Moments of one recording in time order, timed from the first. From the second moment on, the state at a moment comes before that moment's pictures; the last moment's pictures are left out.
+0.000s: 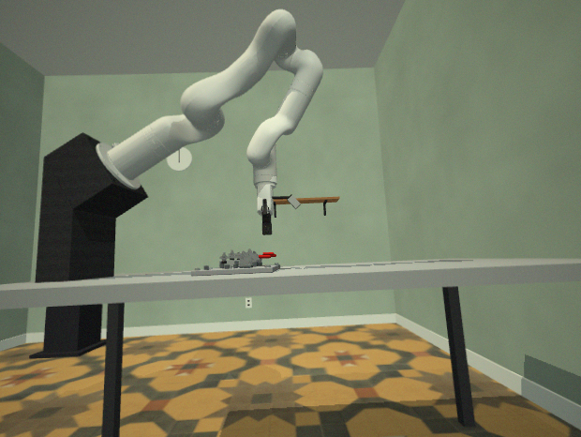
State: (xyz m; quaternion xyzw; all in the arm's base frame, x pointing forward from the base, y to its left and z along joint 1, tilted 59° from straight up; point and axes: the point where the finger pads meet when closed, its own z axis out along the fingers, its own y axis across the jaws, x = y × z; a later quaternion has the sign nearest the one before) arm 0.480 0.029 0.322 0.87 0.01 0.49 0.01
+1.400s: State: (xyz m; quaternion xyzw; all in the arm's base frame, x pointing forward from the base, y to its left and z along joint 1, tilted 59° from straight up) arm 0.472 0.029 0.326 0.87 0.01 0.49 0.01
